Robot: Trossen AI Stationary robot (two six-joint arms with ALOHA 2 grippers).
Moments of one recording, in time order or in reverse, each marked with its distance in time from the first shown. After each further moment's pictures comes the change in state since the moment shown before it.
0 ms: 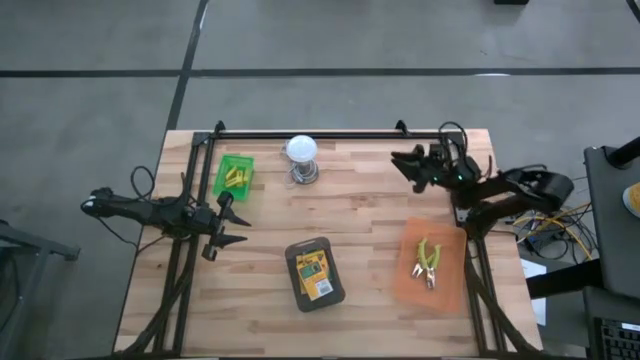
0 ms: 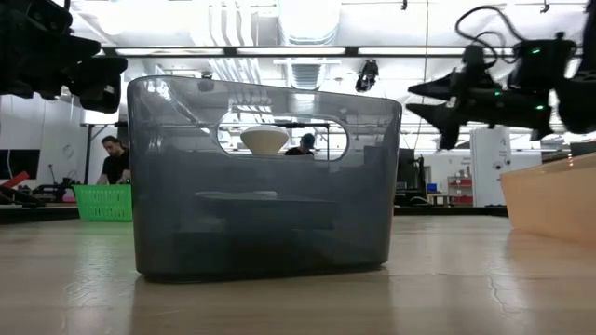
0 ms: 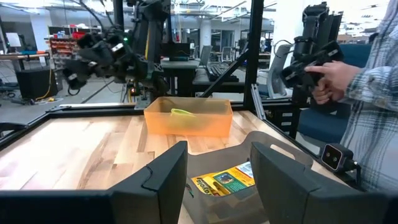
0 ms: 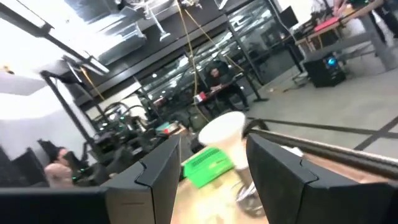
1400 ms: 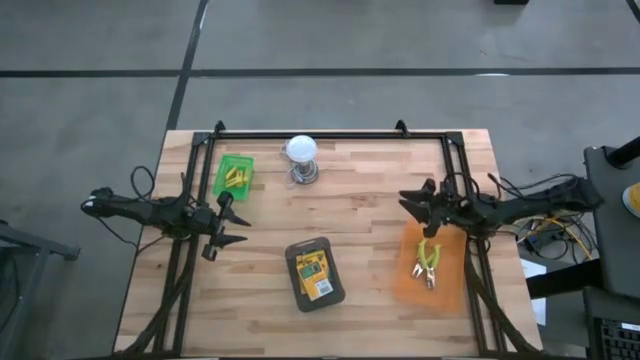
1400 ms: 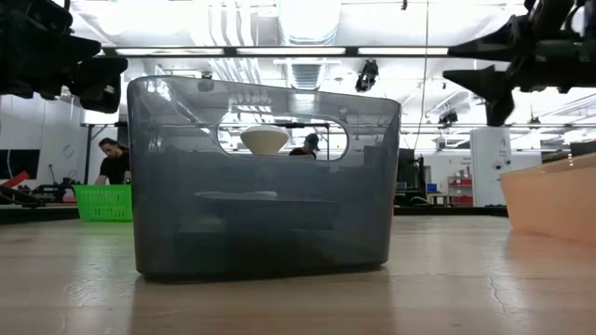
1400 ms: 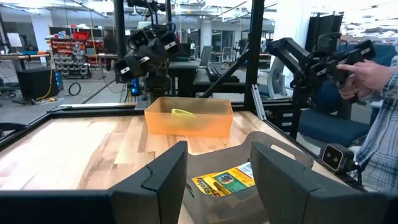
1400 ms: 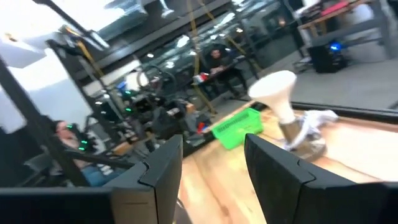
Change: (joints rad) left arm 0.000 0.000 0.000 0.001 -0.003 0.000; right arm 0.899 -0.883 -0.076 -0.901 0.843 -0.210
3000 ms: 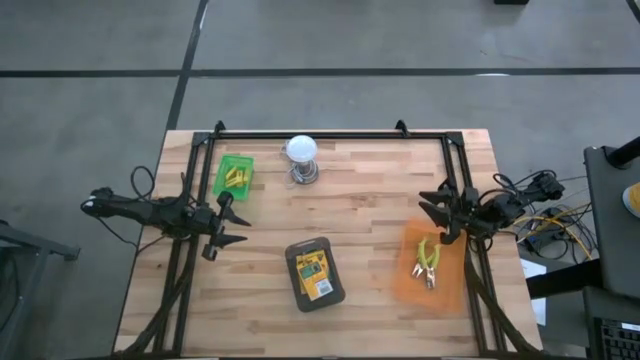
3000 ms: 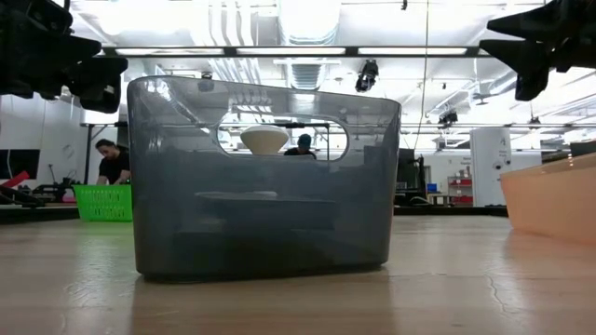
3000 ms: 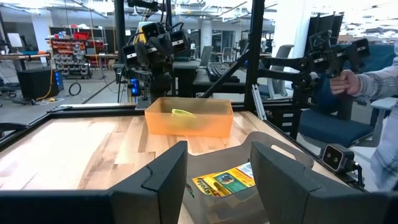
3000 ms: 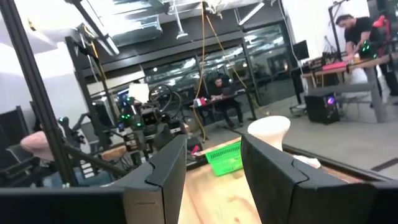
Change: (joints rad) left arm 0.000 0.002 0.000 0.002 -0.001 0.000; right arm 0.362 -0.492 0.001 -0.322 0.343 -0.375
